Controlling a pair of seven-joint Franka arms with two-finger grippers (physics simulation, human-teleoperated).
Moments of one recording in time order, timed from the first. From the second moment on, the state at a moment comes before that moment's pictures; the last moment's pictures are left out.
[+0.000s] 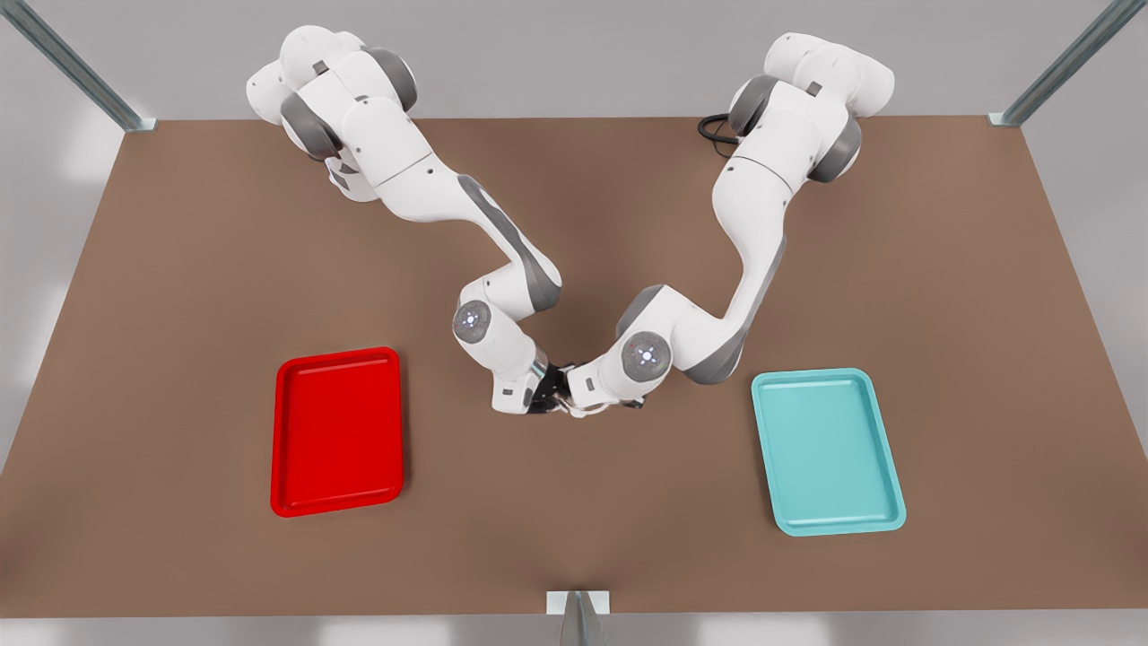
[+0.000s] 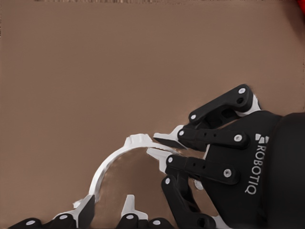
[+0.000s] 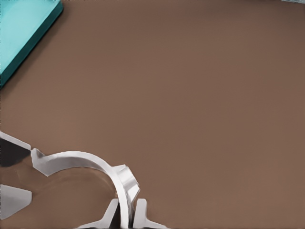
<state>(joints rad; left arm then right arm) -0.51 0.89 -0.14 -1.05 -0.08 1.91 -0.10 0.65 0.78 0.01 -1.49 0.50 2.65 -0.27</state>
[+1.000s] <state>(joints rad) -0.09 0.36 -0.05 -1.34 0.02 1.35 0.01 0.41 0.64 -0.43 -1.78 0.28 2.46 -0.58</state>
